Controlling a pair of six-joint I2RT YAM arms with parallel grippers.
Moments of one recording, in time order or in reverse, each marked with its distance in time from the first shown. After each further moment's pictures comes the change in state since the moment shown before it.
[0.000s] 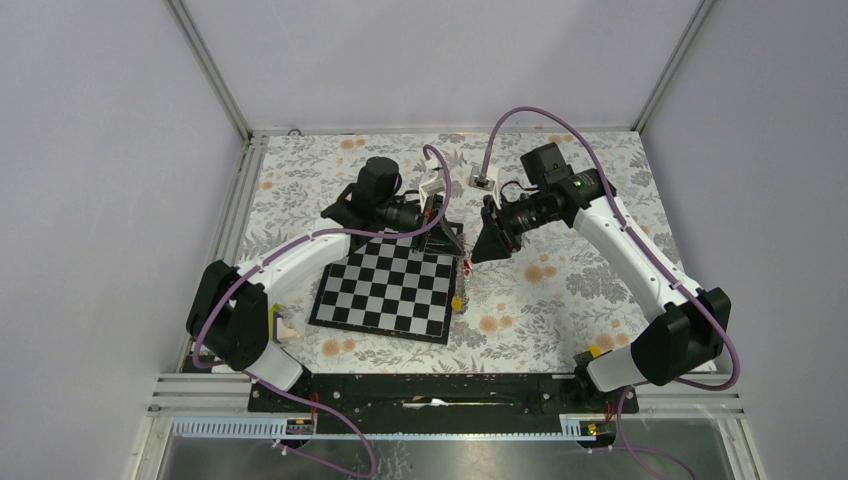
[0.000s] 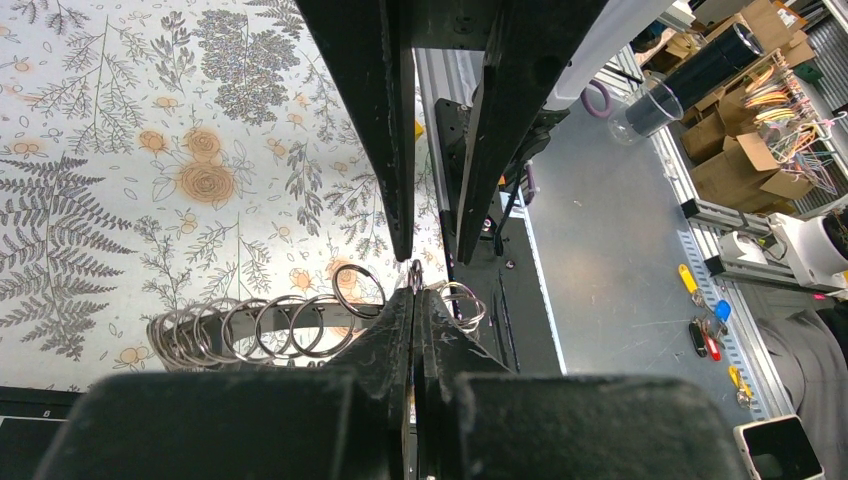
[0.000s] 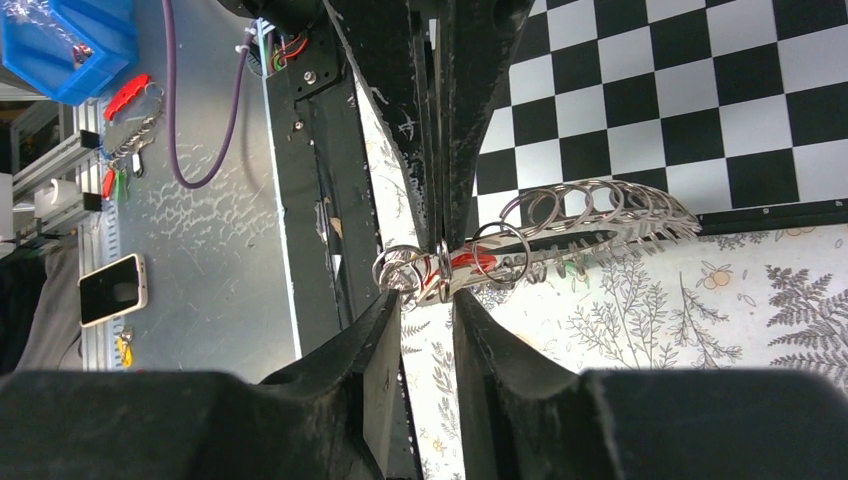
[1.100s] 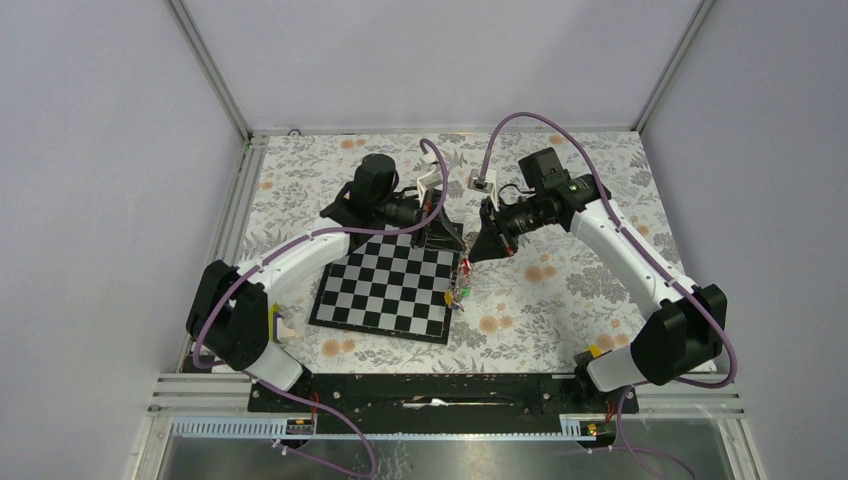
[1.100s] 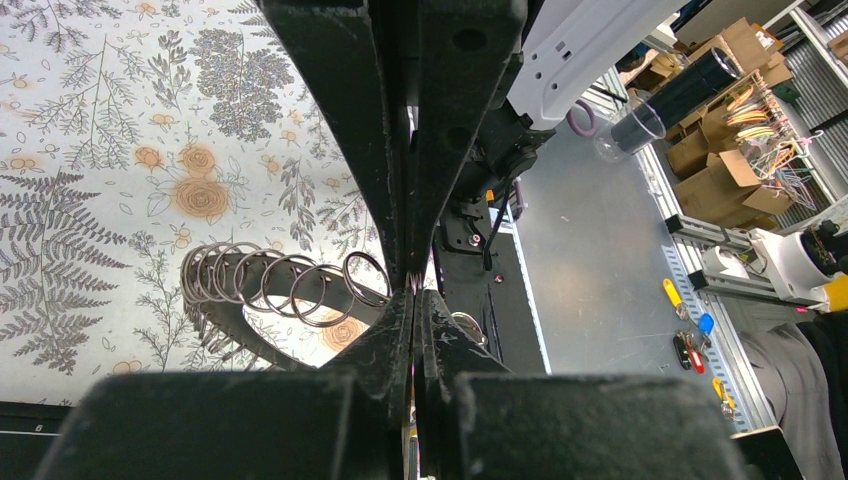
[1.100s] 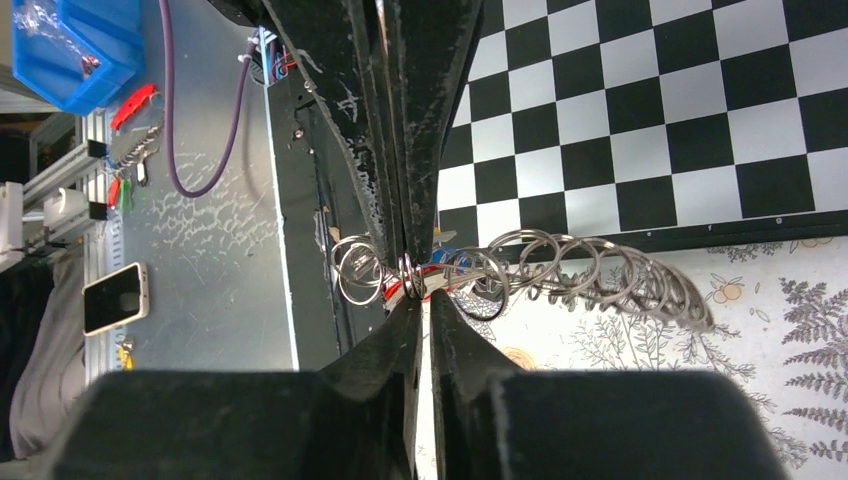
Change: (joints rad) left arm 0.010 0.000 0.000 0.082 0.016 -0.094; right arm -0.001 0.002 -0.069 0.087 -0.027 0.029
